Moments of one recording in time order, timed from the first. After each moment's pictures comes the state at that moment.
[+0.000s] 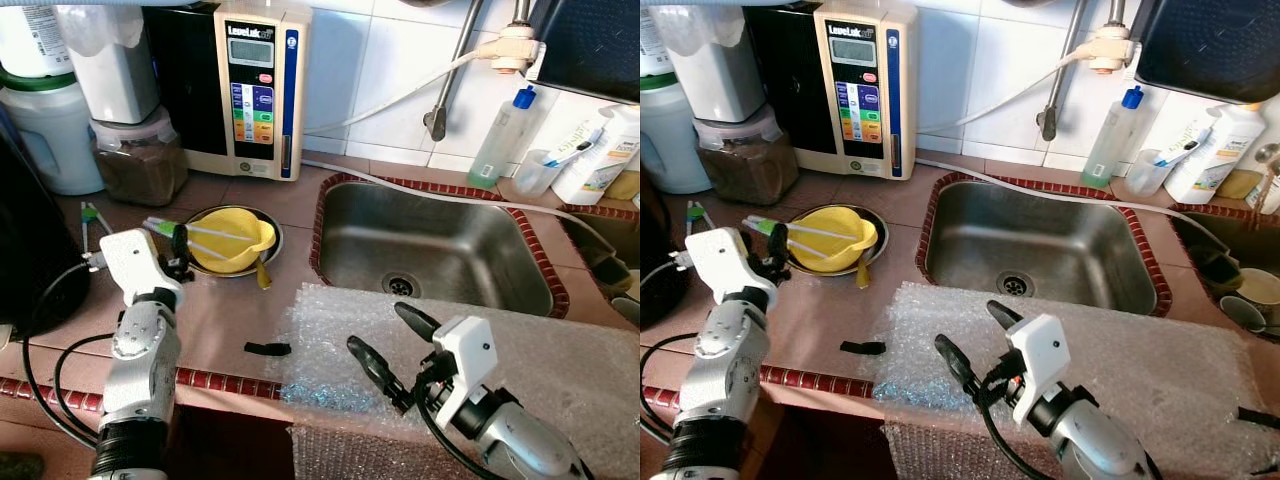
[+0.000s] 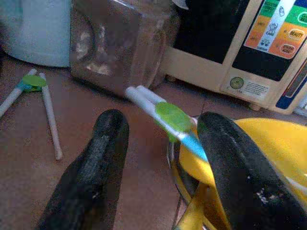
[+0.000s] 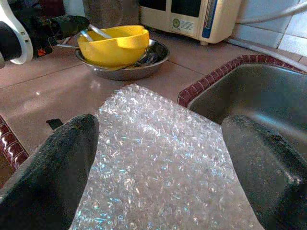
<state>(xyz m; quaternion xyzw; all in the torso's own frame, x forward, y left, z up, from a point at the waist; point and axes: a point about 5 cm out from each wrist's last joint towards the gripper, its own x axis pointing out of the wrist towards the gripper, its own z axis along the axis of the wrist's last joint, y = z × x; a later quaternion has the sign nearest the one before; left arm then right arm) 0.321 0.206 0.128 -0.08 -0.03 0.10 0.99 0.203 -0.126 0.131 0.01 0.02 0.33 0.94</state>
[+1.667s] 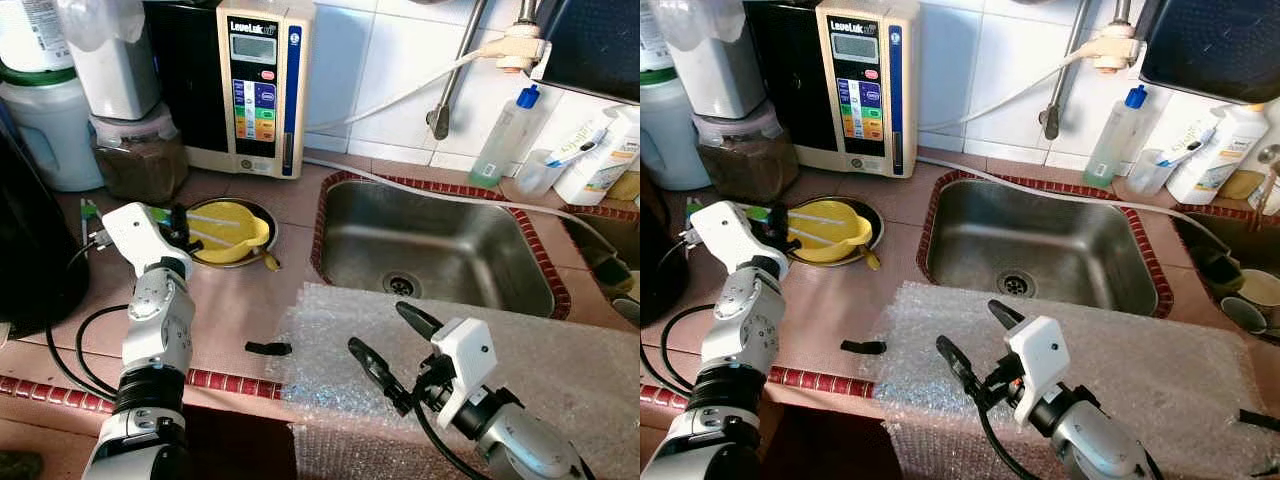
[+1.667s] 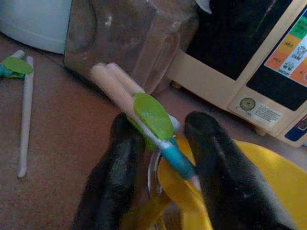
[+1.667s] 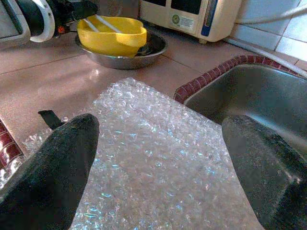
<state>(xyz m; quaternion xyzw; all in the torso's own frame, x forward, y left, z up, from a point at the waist) 0.356 0.203 0.140 -0.16 -0.03 0.13 0.98 0.202 -0.128 0.128 -0.02 0.02 0.32 0.95</state>
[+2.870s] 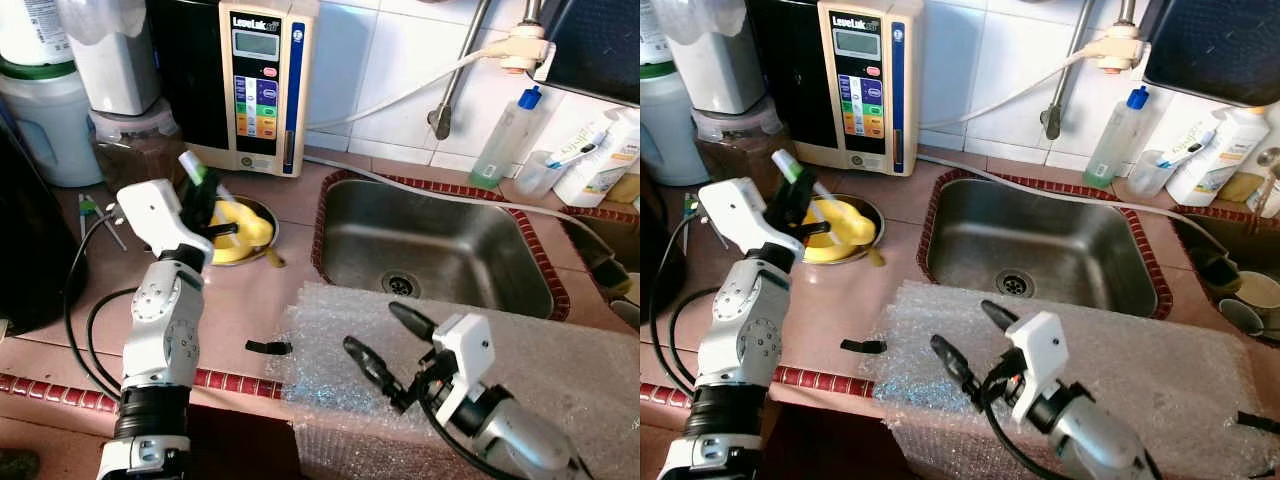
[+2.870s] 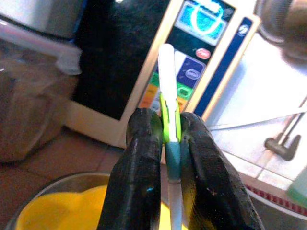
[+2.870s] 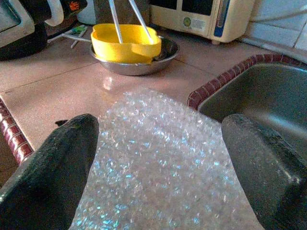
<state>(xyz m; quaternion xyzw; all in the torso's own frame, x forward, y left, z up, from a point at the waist) 0.339 0.163 0.185 -0.16 -0.14 -0.06 0.98 0.207 -0.125 0.132 0.02 0.02 0.35 0.94</state>
